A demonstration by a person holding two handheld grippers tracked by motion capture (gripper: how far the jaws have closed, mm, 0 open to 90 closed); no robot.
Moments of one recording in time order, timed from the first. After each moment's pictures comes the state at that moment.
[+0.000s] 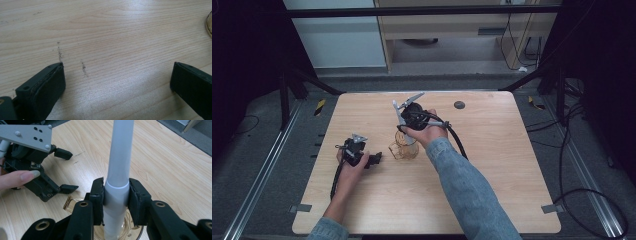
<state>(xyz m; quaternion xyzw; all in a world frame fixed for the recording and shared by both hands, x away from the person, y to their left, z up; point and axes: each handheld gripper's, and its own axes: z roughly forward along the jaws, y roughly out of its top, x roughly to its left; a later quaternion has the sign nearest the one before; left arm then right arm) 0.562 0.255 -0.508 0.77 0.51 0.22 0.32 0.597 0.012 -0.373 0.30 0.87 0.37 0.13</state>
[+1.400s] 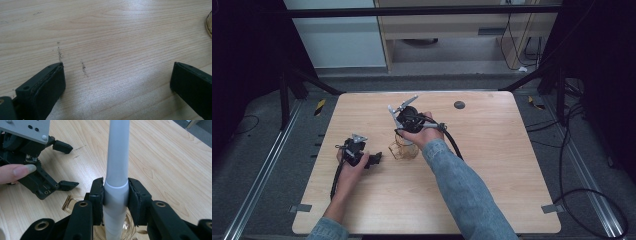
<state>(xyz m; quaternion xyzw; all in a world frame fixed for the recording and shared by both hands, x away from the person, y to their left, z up) 0.562 0.256 -0.508 0.77 0.51 0.22 0.32 0.598 0.026 -0.385 0.29 0.88 0.35 0.13</state>
